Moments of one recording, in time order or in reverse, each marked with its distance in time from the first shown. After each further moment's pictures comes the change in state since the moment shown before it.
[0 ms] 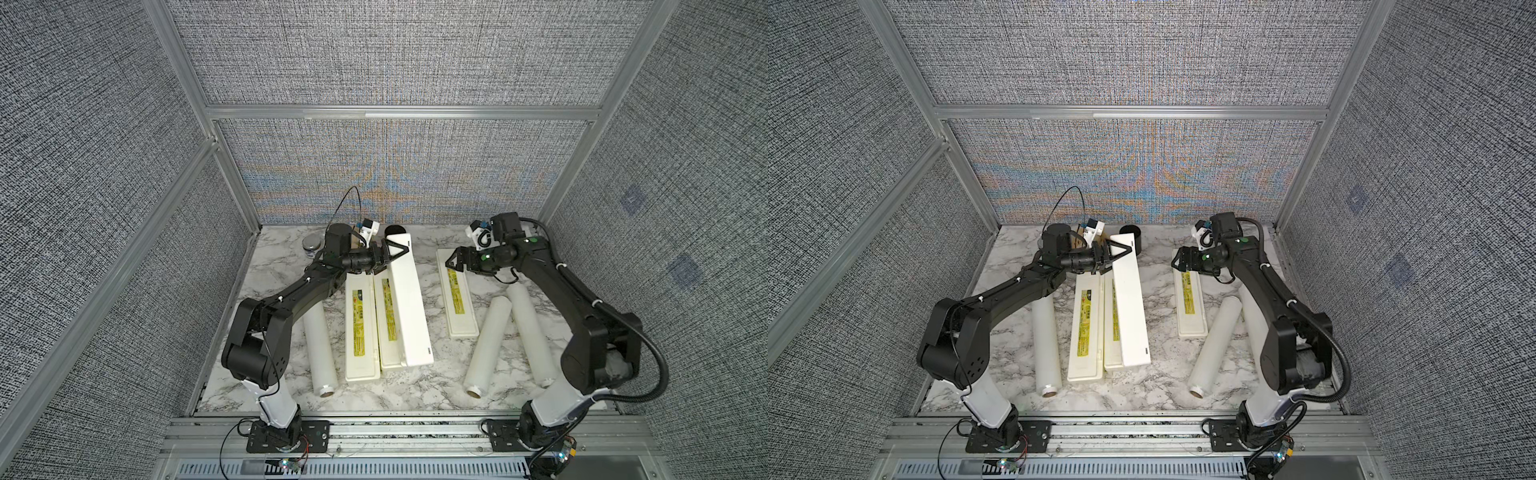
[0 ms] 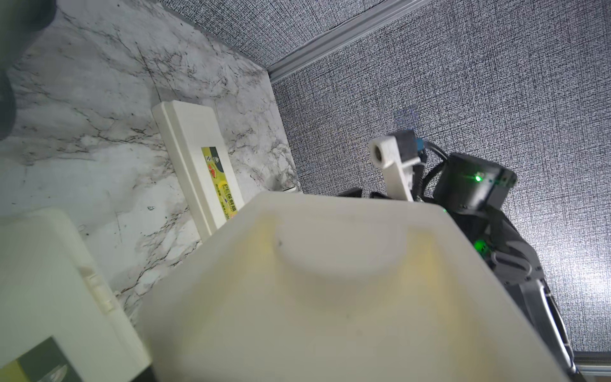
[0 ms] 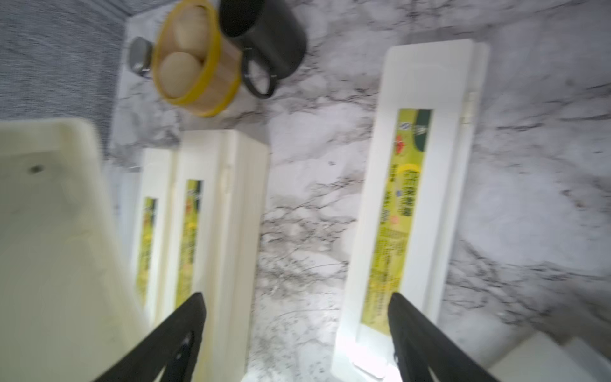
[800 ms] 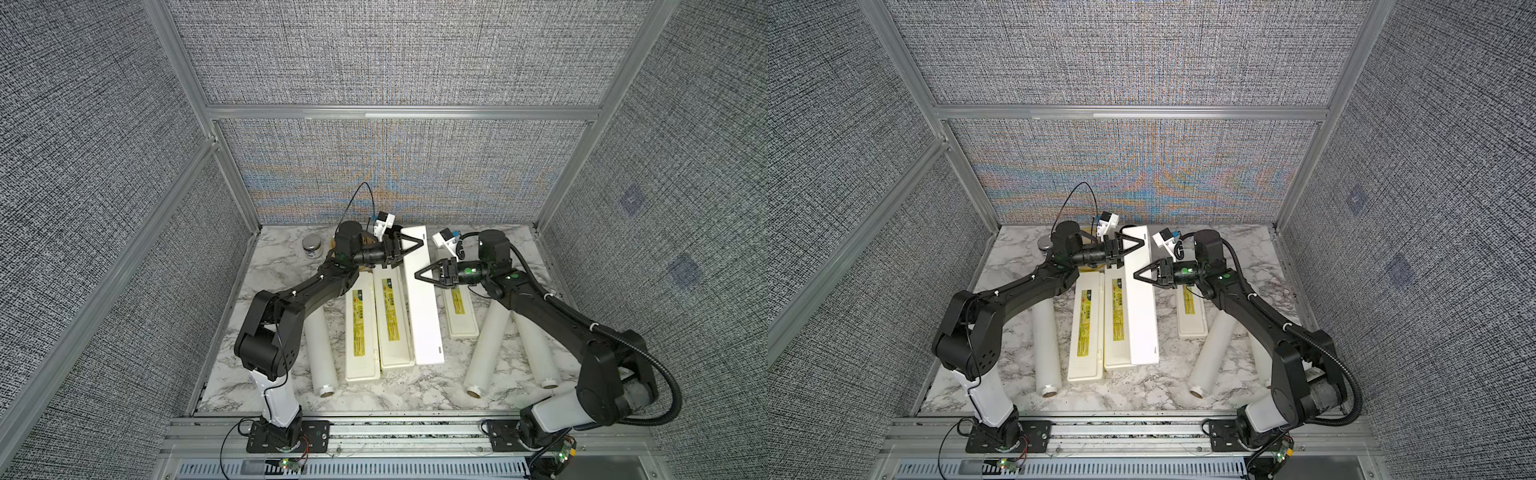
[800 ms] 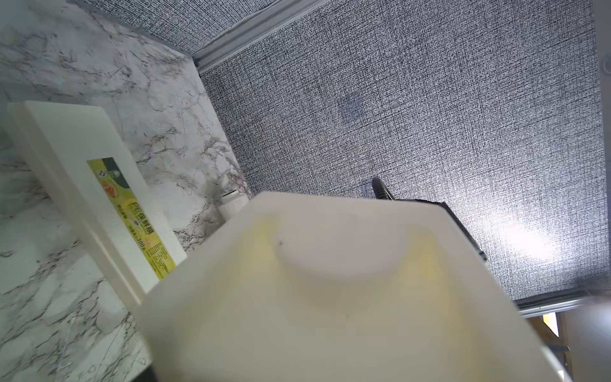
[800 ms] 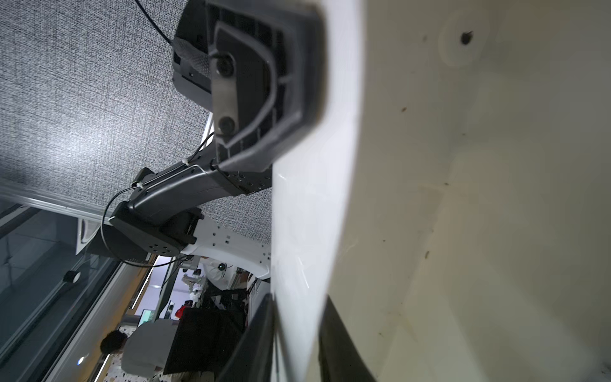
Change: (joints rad) left arm -0.071 0.068 0.028 0.313 0.076 -0.216; right arm 0.169 -0.085 -0.320 0.829 -0.620 0.526
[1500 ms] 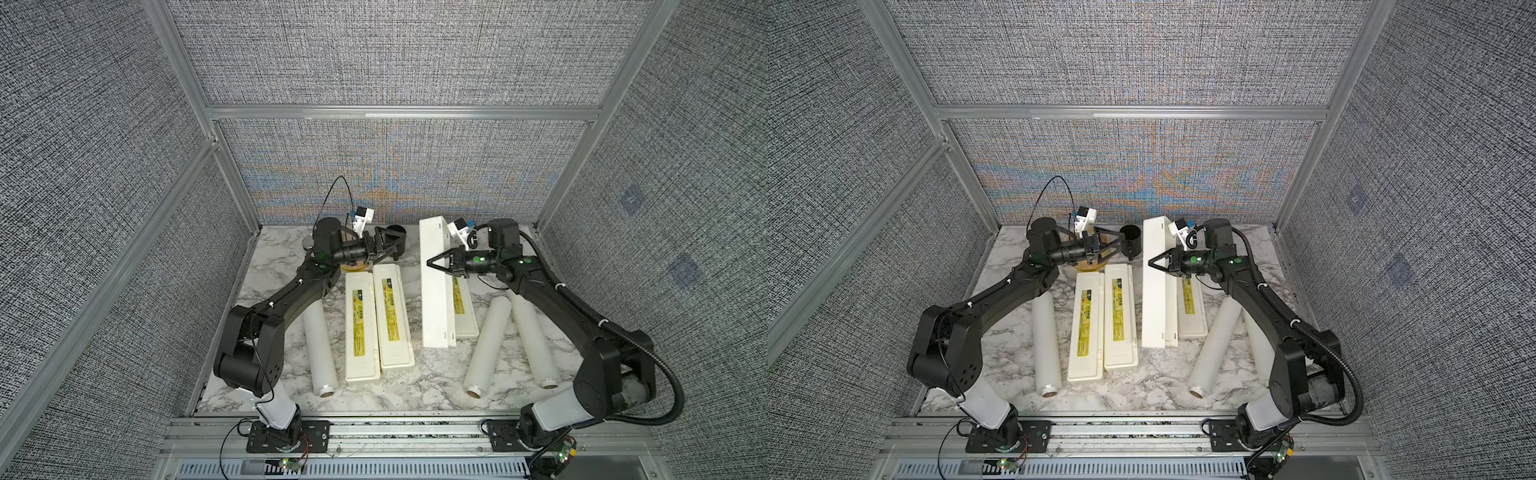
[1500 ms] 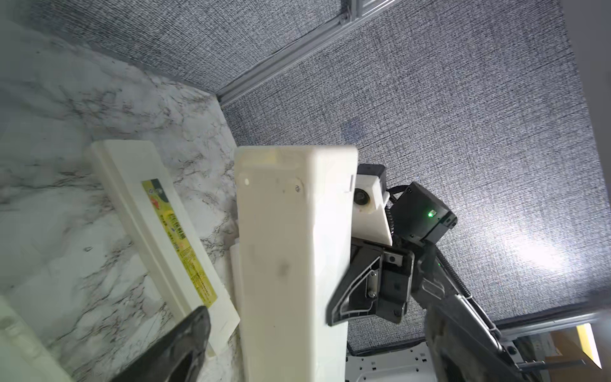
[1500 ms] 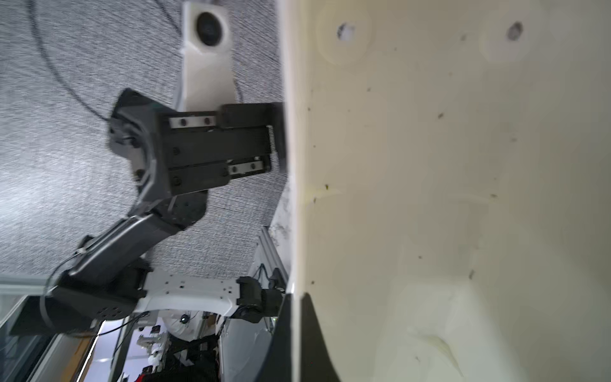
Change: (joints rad) left arm 0.109 -0.156 -0.063 -0.181 -0.025 0.130; right arm -0.074 0.040 0.196 -0.472 0.246 -0.235
